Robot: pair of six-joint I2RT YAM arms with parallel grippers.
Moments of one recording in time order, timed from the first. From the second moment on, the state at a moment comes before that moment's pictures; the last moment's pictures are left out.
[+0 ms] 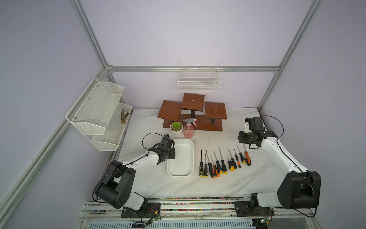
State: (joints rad) left arm -0.45 1.47 0.76 -0.29 -0.14 -0.43; right arm 0.05 1.37 1.11 -0.67 -0.01 0.15
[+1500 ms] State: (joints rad) left arm -0.44 0.97 0.76 -0.49 -0.49 -0.44; right arm 0.32 0.94 0.59 -0.16 0.18 0.28
